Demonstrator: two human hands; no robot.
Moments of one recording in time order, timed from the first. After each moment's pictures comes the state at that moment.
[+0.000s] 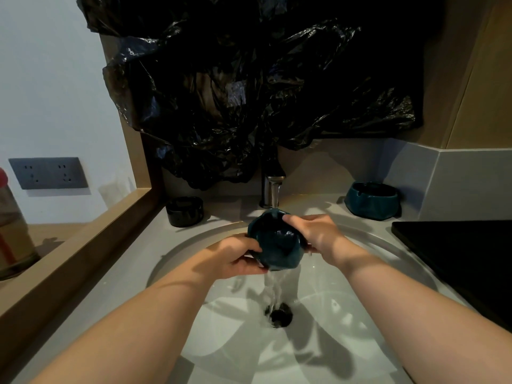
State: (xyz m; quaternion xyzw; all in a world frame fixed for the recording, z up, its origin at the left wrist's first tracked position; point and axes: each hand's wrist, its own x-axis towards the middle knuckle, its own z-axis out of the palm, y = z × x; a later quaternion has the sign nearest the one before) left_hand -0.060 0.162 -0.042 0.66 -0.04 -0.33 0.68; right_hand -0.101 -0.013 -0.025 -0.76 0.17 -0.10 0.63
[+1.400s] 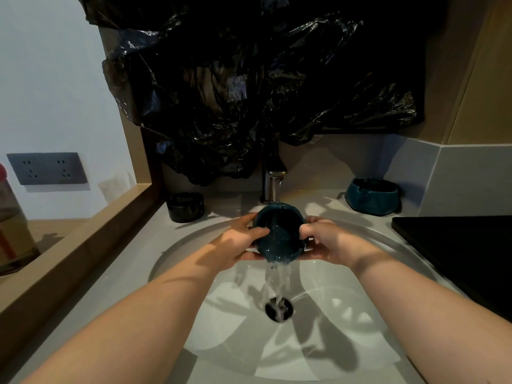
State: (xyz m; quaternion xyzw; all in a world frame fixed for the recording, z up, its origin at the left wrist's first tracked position) left_hand -0.052 0.158 -0.045 0.69 -0.13 -0.24 0.67; right_hand -0.112 -0.025 -0.029 -0.69 0.15 0.05 0.71
